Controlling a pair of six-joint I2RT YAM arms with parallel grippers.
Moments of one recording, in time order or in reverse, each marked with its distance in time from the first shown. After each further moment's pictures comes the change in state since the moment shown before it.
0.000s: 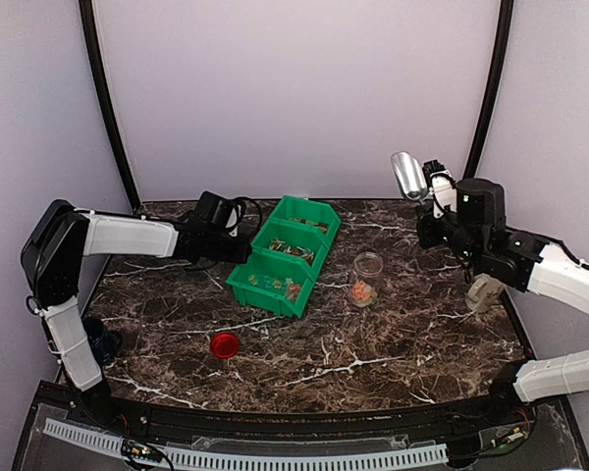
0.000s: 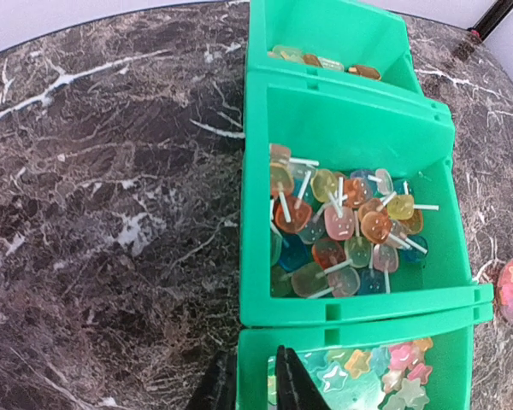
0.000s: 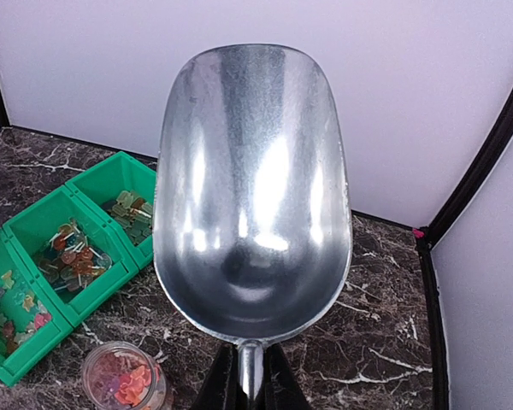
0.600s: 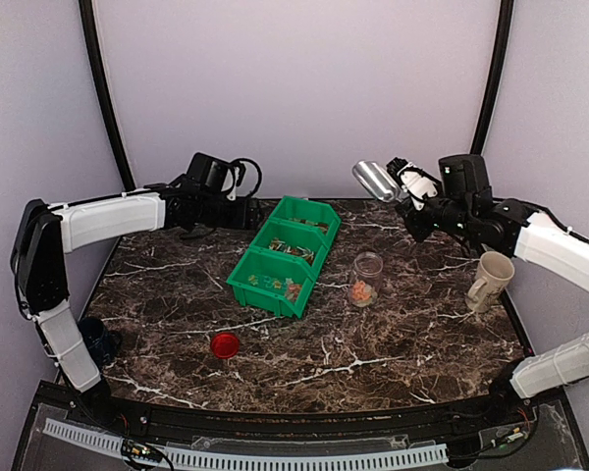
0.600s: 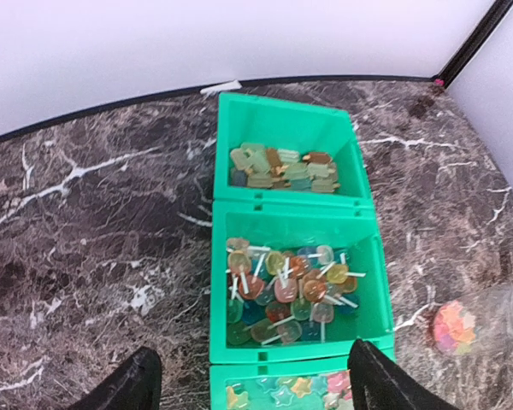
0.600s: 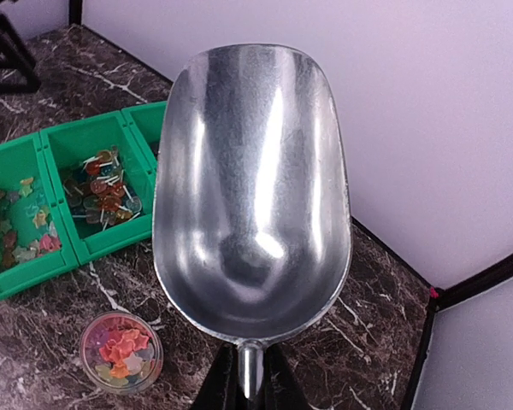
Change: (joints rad) left arm 0.002 -0.057 0.200 -0.171 -0.009 0.019; right arm -0.066 0.141 0.185 -0.163 -0.254 -0.292
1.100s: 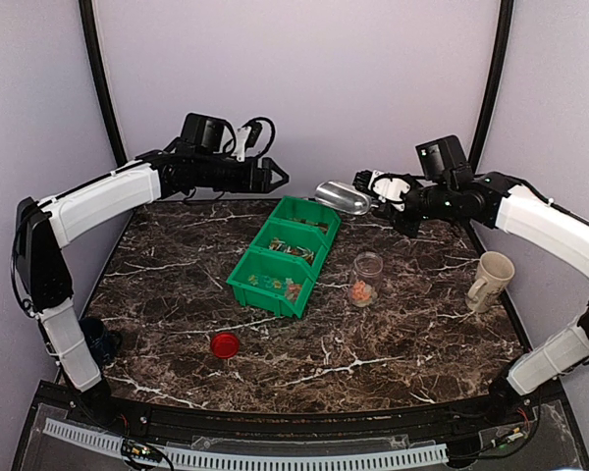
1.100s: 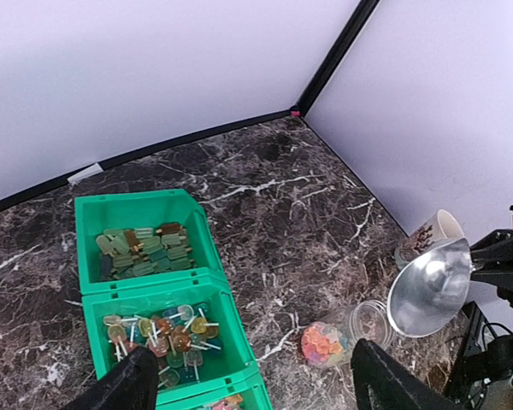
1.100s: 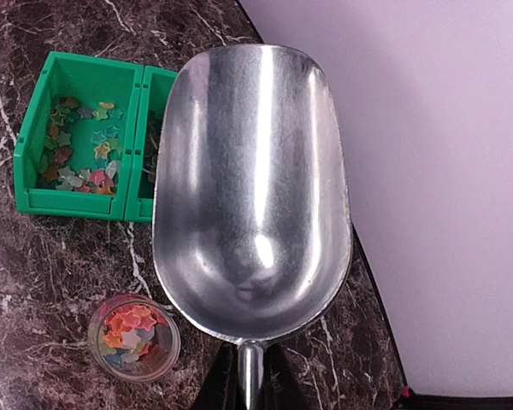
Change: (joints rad) left arm 0.006 0.008 0.296 -0.084 0.334 0.029; right arm -0.001 0.184 0.241 -0.226 -0.257 -0.425
